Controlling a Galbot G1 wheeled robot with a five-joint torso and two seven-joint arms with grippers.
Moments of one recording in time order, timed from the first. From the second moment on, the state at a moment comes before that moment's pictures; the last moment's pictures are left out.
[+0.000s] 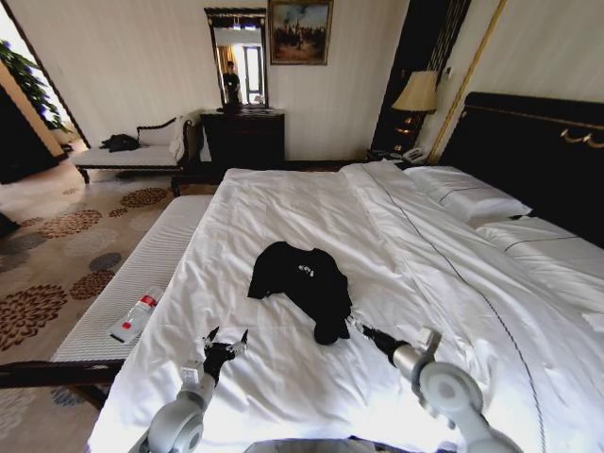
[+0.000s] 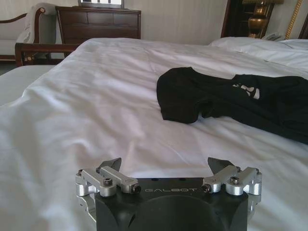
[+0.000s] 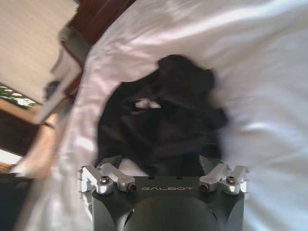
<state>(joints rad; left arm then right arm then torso) 1.62 -0.96 -0.29 -2.06 -0.52 0.12 -0.30 -1.45 1.04 0.55 2.22 1.54 -0.57 0.49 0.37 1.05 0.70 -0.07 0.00</state>
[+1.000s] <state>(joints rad) 1.58 -0.94 -0.26 -2.05 -0.55 0.14 -0.33 -1.20 1.14 0.52 1.86 1.63 -0.60 0.54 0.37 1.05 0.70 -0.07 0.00</state>
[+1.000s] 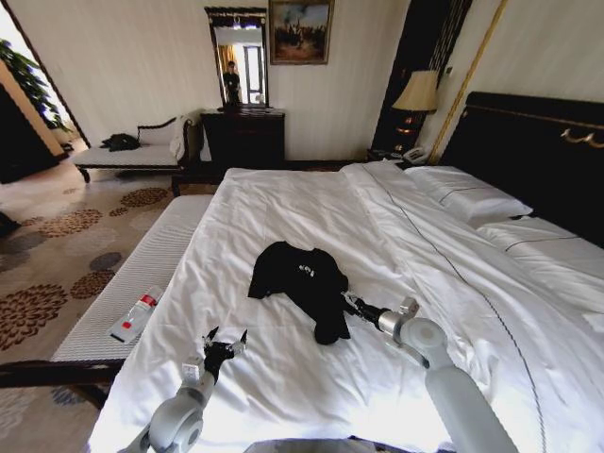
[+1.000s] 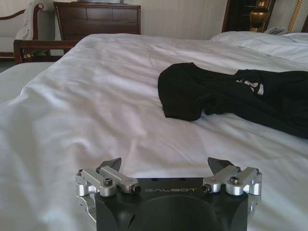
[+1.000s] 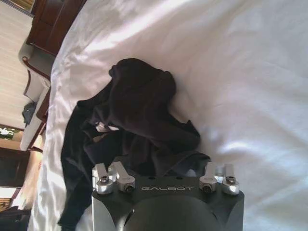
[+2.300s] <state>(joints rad) 1.59 -0.94 -0.26 -2.05 -0.54 0.13 -0.32 -1.29 1.00 0.60 1.94 1.50 -0.63 0.49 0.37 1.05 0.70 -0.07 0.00</state>
